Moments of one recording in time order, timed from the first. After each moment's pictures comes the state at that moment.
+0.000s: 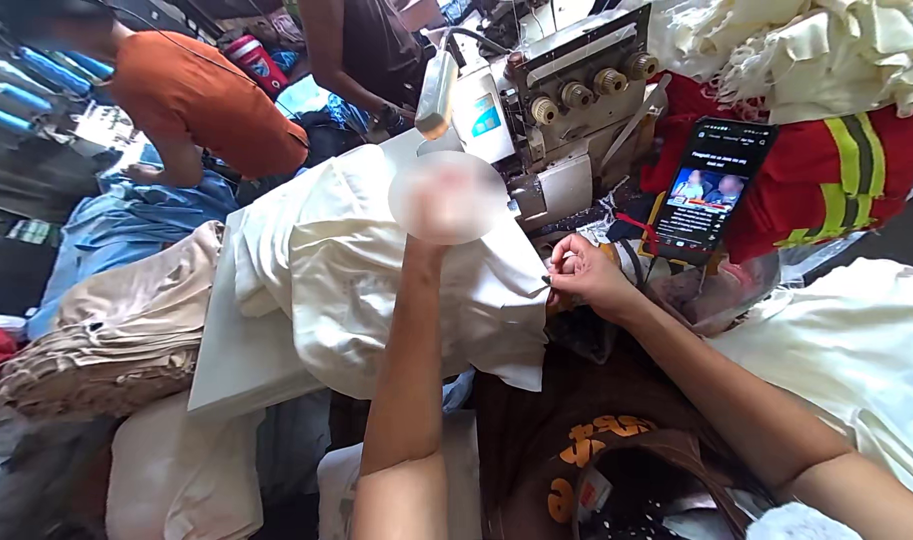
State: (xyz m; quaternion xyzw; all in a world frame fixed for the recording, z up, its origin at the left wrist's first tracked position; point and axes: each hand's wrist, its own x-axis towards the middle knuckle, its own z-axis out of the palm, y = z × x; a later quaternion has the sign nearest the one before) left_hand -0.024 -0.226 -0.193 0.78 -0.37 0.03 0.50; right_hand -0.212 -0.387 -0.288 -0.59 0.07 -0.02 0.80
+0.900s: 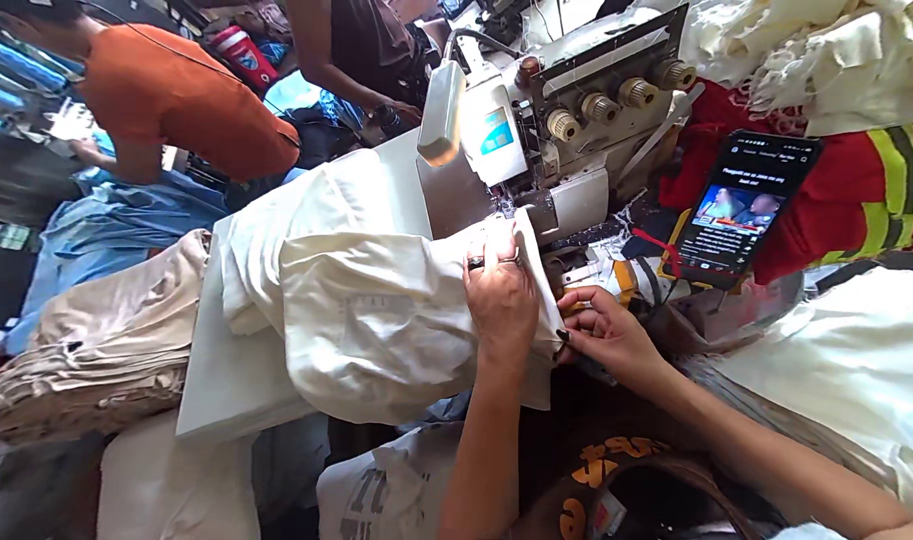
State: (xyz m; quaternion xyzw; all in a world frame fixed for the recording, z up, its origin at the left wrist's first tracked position) left_hand -0.123 -0.252 -0.251 0.88 -0.28 0.30 0.22; right_hand -0.250 -0.359 -0.282 -0.60 0.03 -0.07 0.80
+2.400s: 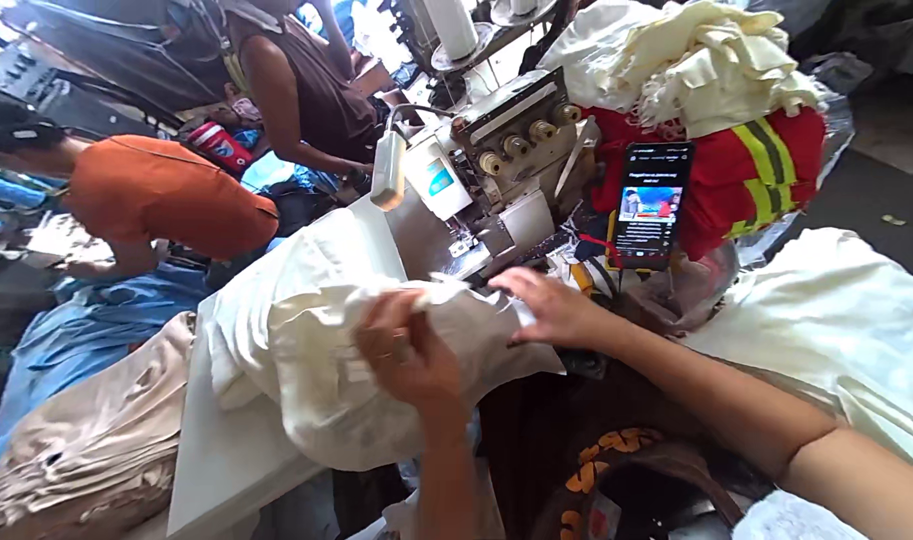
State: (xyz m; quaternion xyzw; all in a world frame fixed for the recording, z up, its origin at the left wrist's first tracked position) left_hand -0.139 -0.186 -0.196 0.75 -0.32 0.37 0.44; right_hand -0.203 -0.376 -0.268 -0.88 -0.05 -0.08 0.46
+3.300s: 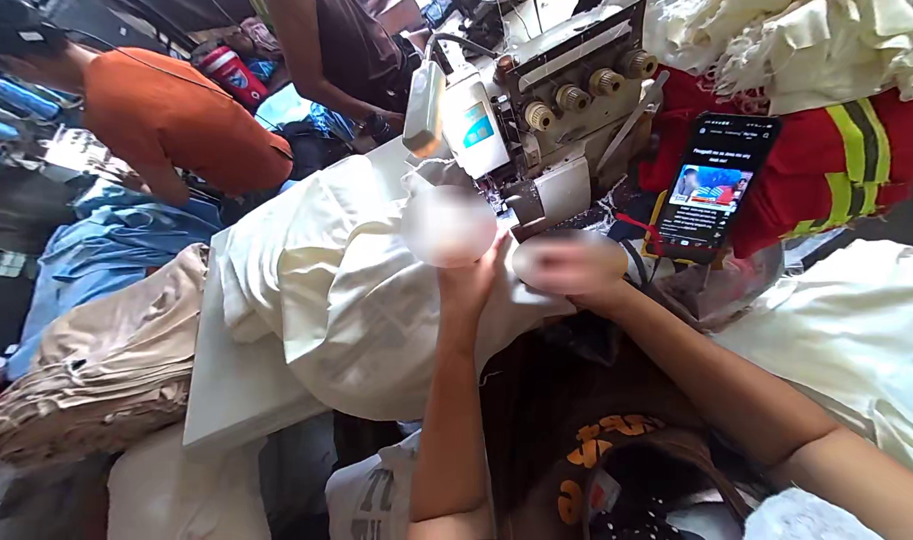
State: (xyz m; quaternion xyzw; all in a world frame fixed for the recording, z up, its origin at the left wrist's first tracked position) left_hand -0.087 -0.217 -0.232 0.81 -0.38 0.12 0.42; right_hand -0.191 -0.380 -0.270 -0.66 0.01 -0.04 0.75
